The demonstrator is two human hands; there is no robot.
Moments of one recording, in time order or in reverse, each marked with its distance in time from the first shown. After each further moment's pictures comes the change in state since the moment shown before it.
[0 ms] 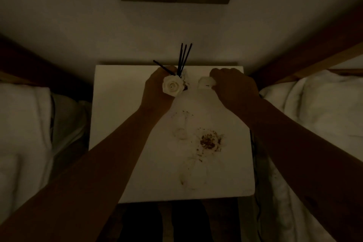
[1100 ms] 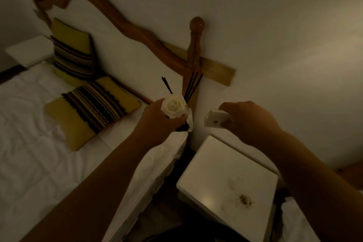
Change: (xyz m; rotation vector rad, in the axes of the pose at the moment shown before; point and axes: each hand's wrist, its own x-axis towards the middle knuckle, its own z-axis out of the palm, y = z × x) left_hand -0.341 0.410 -0.380 0.251 0.523 0.031; right_hand -0.261 -0.313 -0.451 -0.038 0.148 -0.631
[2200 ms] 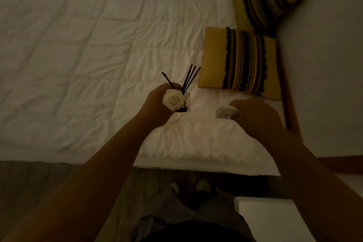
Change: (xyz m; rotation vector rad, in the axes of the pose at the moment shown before) left_hand -0.181 -0.249 -0.185 -0.168 0.749 -0.748; right_hand 0.192 -0.324 0.222 -0.092 -0.371 -0.835
